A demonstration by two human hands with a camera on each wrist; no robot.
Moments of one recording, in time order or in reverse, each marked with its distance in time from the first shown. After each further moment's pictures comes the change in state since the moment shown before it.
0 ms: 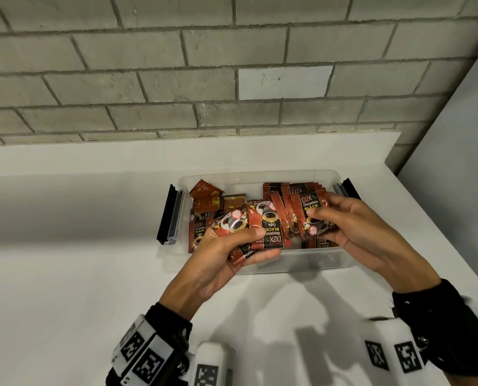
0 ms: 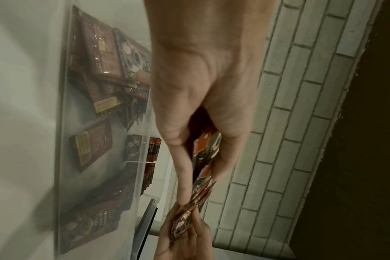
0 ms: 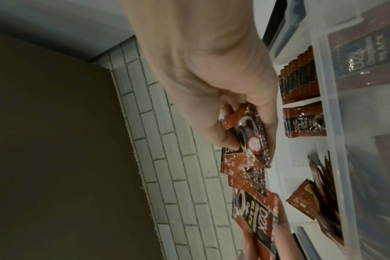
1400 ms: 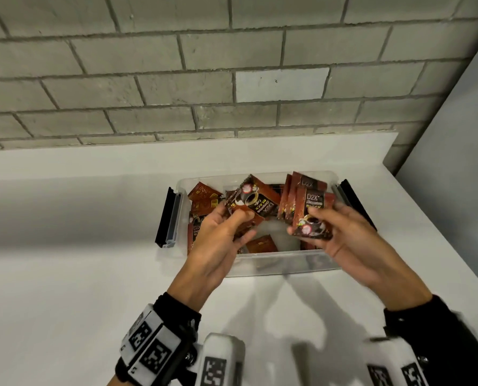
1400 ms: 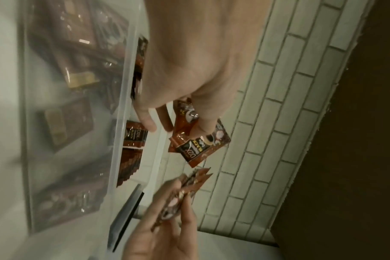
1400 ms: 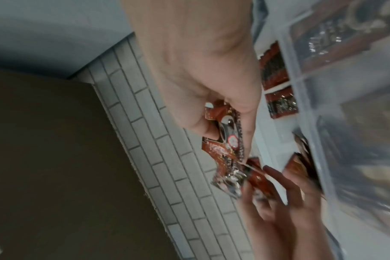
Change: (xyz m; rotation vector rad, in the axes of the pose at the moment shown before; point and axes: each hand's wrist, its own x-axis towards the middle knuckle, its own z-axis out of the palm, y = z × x) left_hand 0.024 0.002 0.001 0.095 0.241 0.106; right_hand -0.012 0.003 0.014 0.441 -0.032 -0.019
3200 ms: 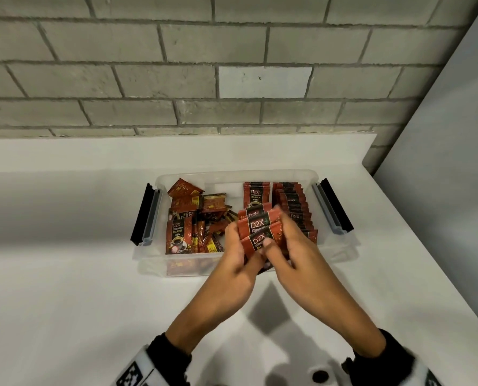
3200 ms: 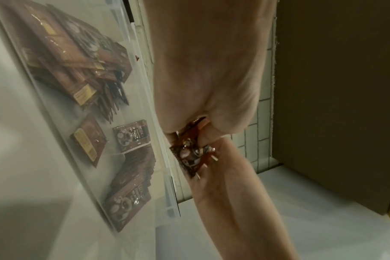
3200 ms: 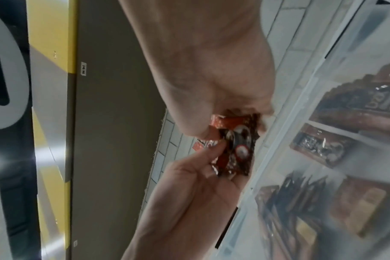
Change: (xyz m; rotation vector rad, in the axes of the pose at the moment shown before) left_hand -0.040 -0.041 0.016 0.435 -0.370 0.231; right_hand -0.030 0.040 0.015 -1.064 -0.056 -0.301
